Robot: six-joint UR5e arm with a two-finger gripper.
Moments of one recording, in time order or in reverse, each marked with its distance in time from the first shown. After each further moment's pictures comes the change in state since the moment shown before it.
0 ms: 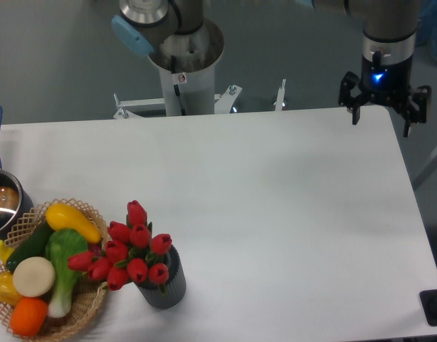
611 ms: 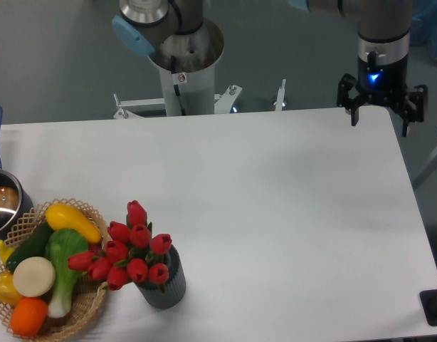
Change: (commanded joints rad) arm 0.000 0.014 -0.040 0.071 -0.005 -0.011
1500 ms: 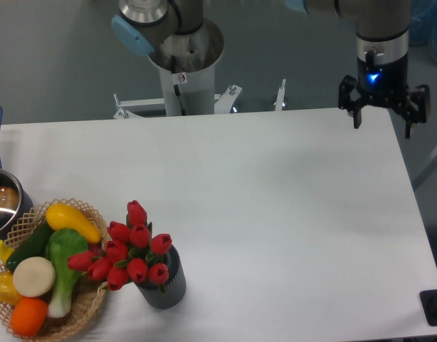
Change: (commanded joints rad) arm -0.012 -0.003 0.005 0.028 -0.006 0.018
